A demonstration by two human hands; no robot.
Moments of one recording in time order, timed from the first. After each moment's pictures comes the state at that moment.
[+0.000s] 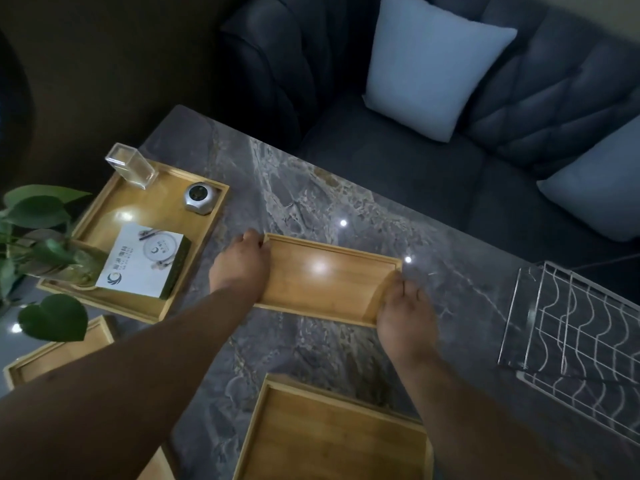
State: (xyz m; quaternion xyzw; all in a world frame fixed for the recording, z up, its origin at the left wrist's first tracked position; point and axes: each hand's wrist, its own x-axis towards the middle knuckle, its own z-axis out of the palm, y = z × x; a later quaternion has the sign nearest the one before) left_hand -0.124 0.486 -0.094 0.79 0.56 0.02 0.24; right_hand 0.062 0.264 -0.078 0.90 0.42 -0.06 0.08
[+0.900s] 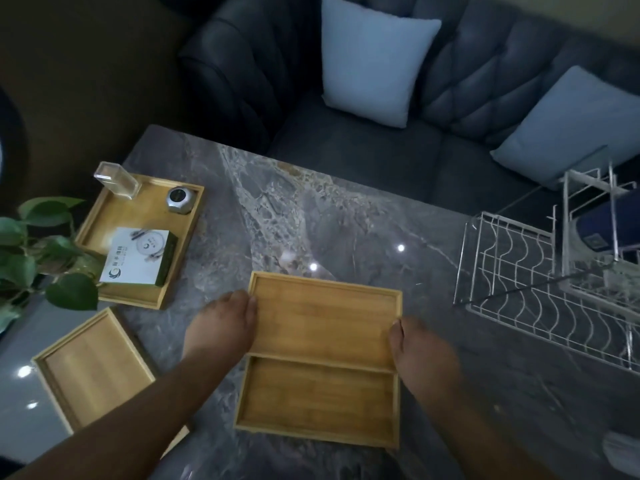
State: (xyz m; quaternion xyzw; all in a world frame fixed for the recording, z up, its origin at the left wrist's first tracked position) left_hand -0.203 0.354 -0.024 0.88 0.43 -0.01 0.20; right_hand 0.021 0.114 -0.009 0.93 0.31 -0.18 -0.04
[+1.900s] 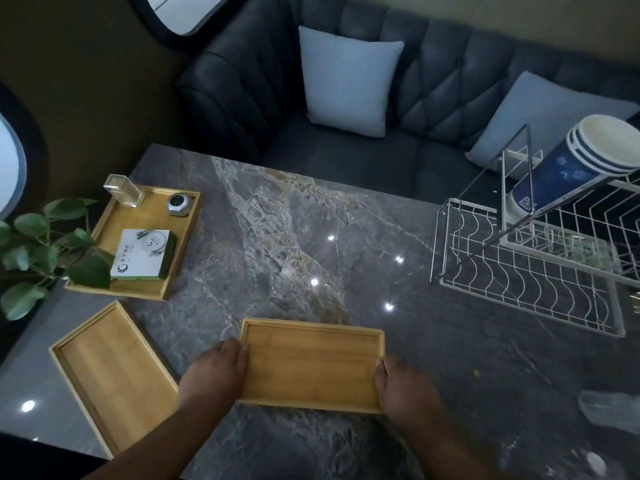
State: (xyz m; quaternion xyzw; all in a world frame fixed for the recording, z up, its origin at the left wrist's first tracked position) left_hand -0.273 0.263 -0.040 0.86 0.46 -0.07 0.22; right_hand -0.050 0.017 -0.031 0.93 0.31 -0.20 -0.06
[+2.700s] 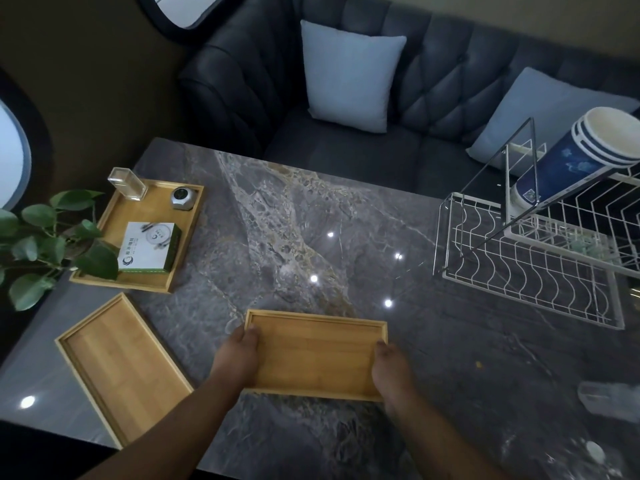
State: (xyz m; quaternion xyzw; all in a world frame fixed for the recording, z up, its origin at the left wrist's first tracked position) left_hand -0.247 0.264 -0.050 0.61 0.61 -0.04 0.50; right_hand -0.064 0.069 -0.023 0.87 -0.06 -0.38 -0.30
